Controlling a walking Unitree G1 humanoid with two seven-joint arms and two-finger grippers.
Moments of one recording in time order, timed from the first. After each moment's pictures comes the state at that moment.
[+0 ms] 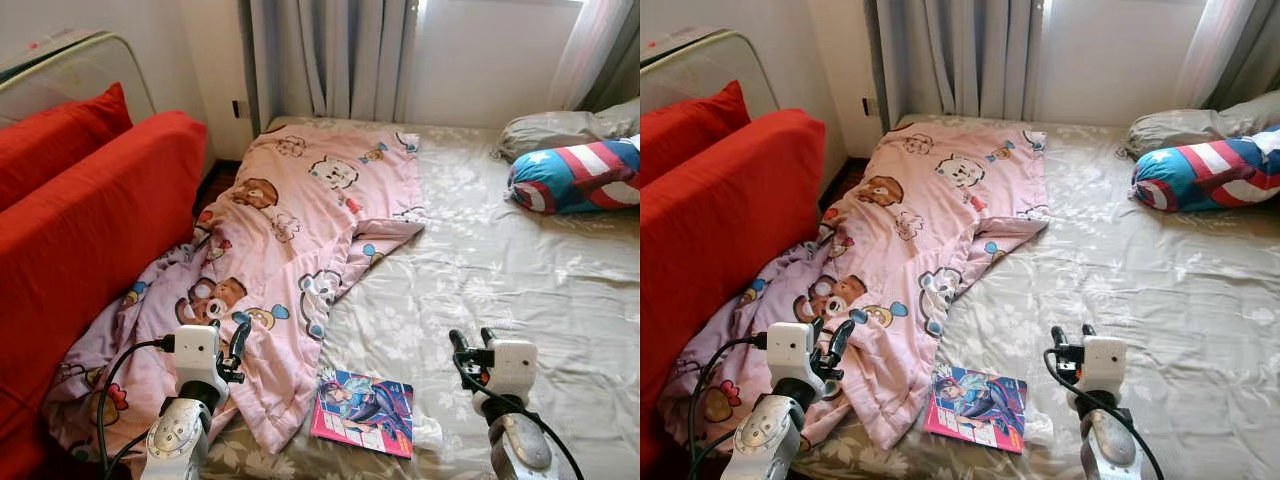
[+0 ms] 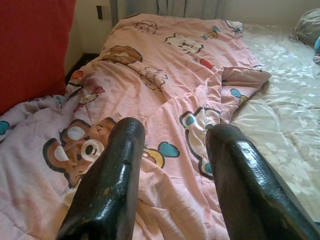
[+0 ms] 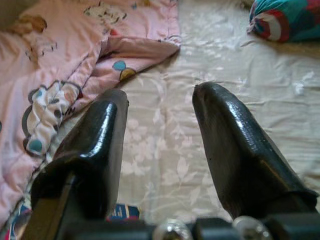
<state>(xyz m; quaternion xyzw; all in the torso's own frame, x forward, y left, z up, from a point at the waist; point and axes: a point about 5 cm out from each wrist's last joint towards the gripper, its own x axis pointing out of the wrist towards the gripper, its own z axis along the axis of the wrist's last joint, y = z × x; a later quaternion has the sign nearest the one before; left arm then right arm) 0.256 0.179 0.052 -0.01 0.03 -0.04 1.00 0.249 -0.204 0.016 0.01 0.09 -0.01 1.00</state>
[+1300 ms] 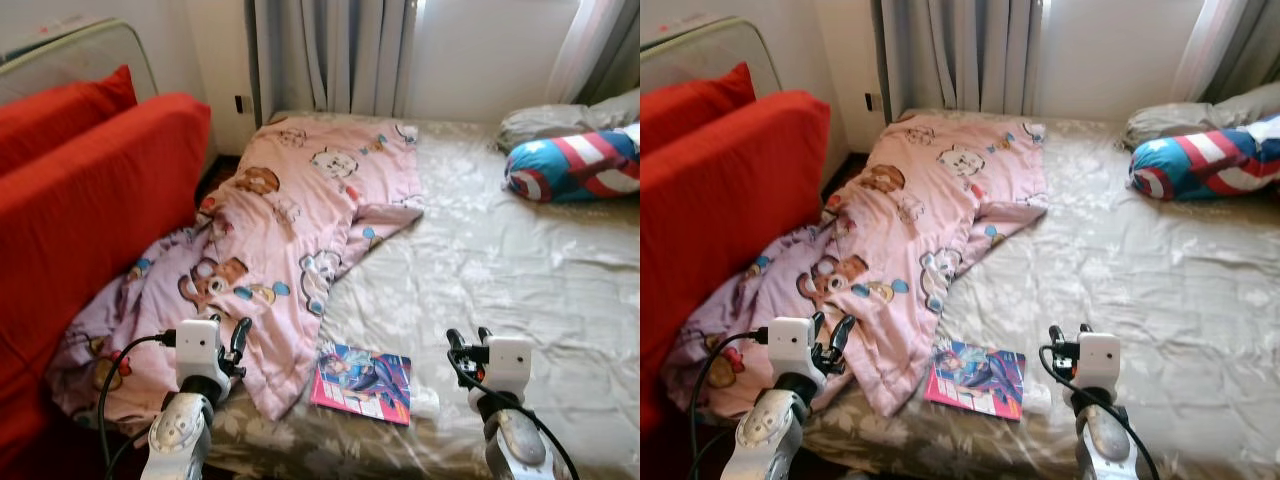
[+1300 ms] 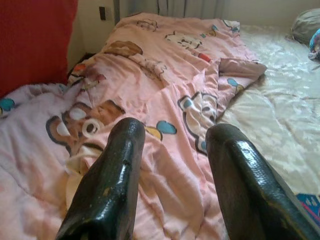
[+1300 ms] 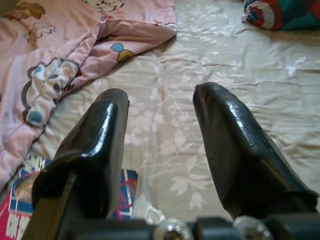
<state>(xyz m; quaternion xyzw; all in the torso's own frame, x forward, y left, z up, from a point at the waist) 0.260 0.176 0.057 -0.01 0.03 -0.04 1.00 0.252 -0.200 0.018 0.01 0.09 -0.02 1.00</state>
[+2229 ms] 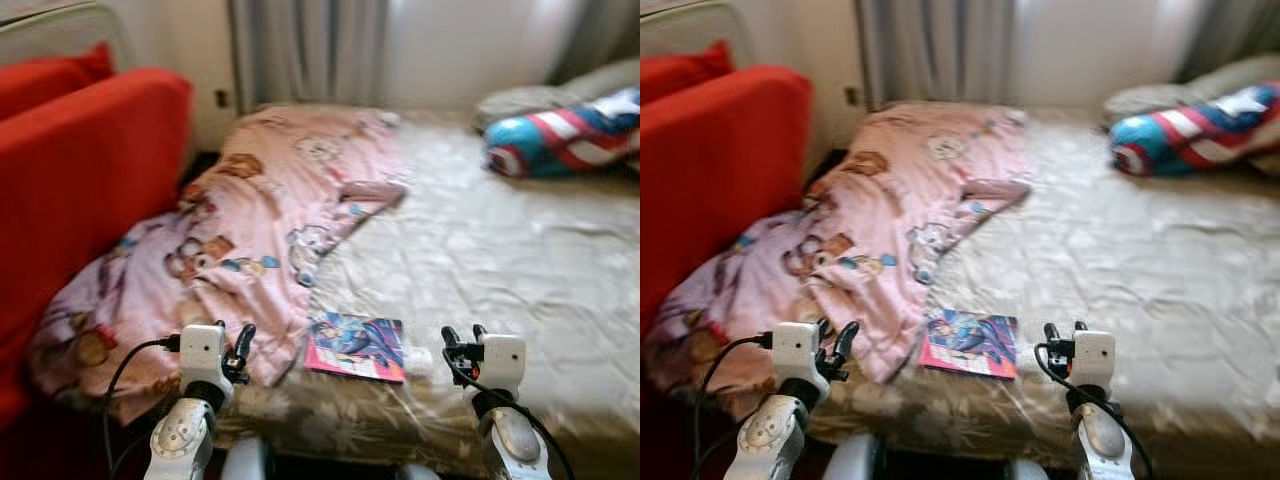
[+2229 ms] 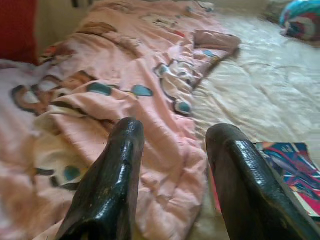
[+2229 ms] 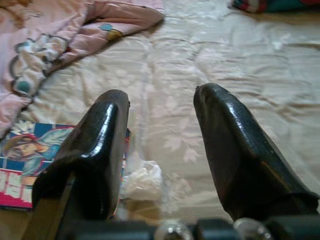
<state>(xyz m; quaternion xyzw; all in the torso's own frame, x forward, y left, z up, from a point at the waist) 0.256 0.169 0.052 -0.01 0.04 -0.06 1.00 0.255 -0.195 0.019 0.02 0.09 -0.02 1.00</state>
